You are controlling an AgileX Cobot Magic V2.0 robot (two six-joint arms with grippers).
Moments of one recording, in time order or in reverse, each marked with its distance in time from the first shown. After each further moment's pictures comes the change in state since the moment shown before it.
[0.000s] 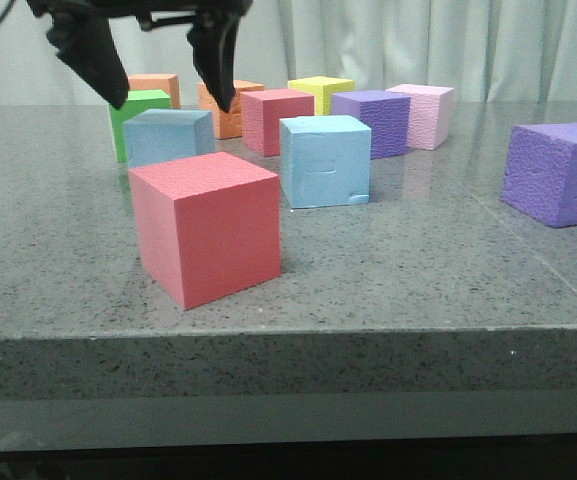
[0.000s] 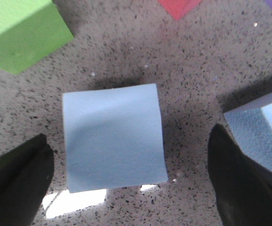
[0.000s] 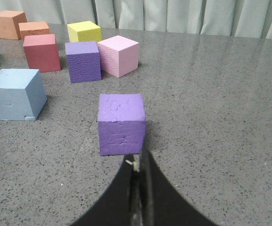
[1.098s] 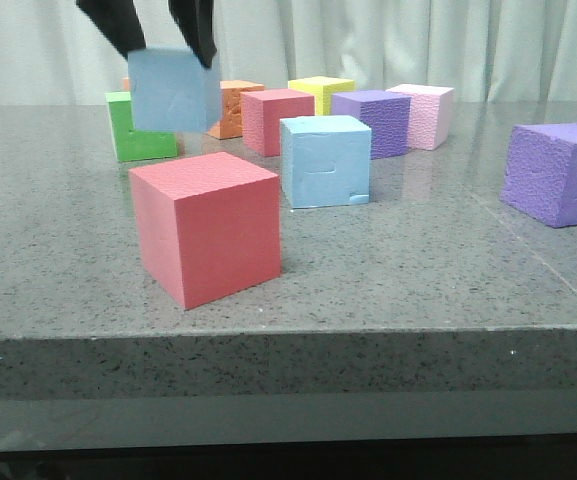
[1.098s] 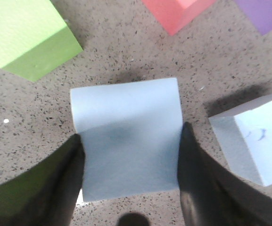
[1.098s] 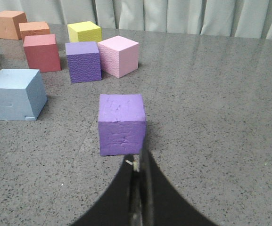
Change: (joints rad) left arm 0.000 0.026 -0.235 -0.002 0.206 0.000; right arm 0.000 0.000 0.000 0.000 0.000 -0.002
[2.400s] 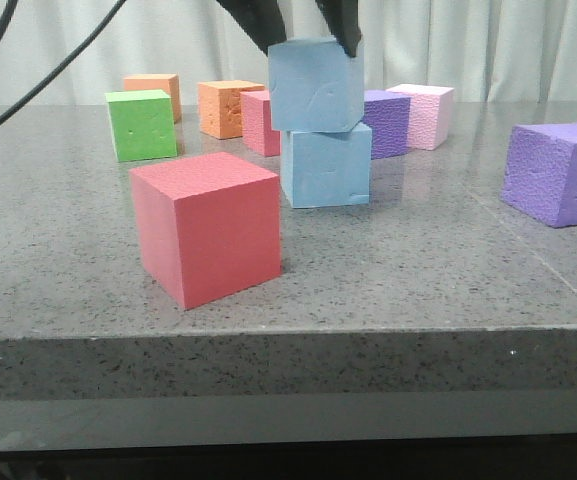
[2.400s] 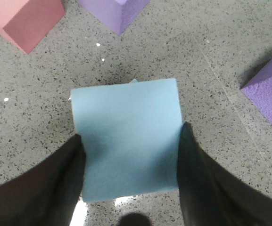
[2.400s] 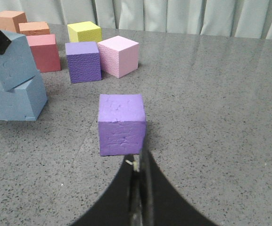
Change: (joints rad) left arm -0.189 0.066 -0.068 -0.087 -0.078 0.055; right arm 0.000 0.000 0.000 0.000 0.000 0.000
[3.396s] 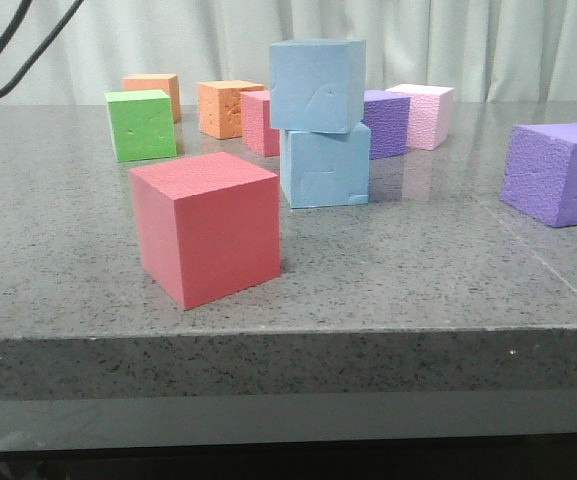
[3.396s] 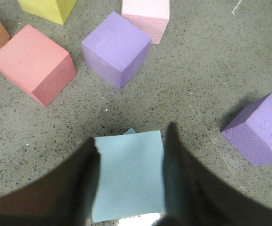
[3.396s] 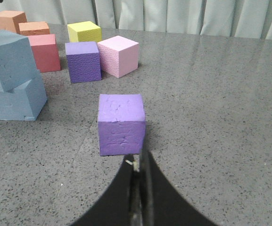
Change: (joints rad) left arm 0.000 0.012 -0.185 0.043 0.035 0.004; right arm 0.000 0.000 0.000 0.000 0.000 0.000
